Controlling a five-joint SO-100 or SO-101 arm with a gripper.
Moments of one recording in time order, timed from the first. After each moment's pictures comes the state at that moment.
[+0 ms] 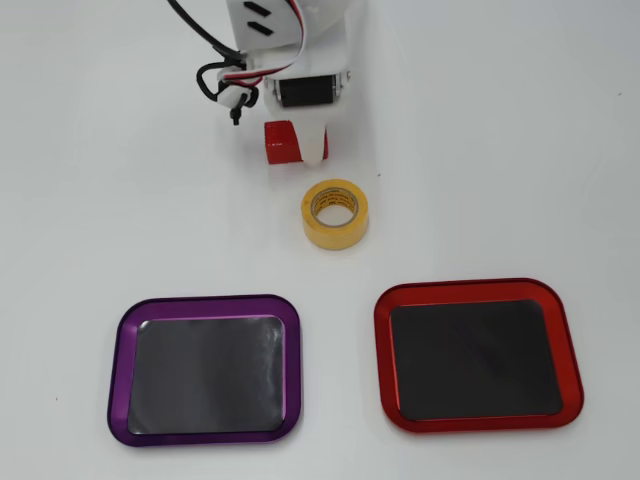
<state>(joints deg) 5.7 87.6 108.2 66.5 -12.1</state>
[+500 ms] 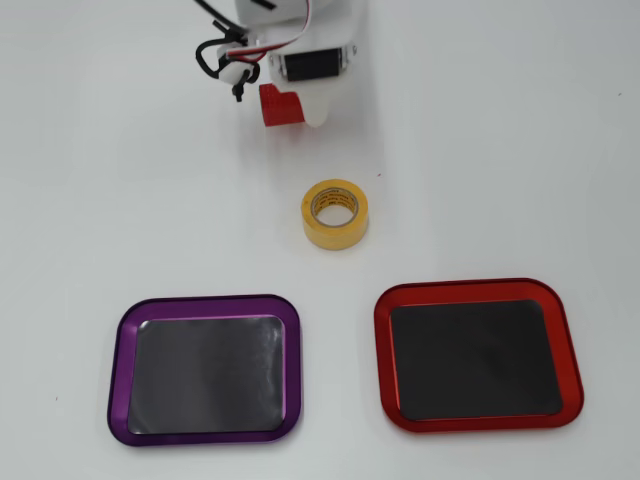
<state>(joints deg) 1.3 99.2 108.1 73.2 -12.2</state>
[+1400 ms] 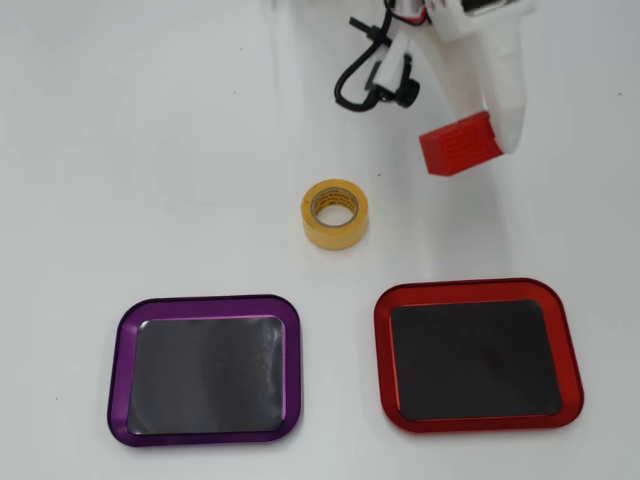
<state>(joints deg) -15.8 107.3 112.8 28.9 -12.2</state>
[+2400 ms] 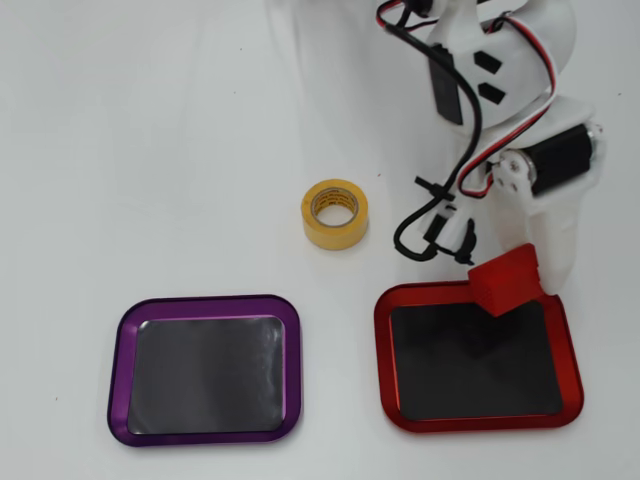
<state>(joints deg) -16.6 66.7 74.7 36.2 -12.0</state>
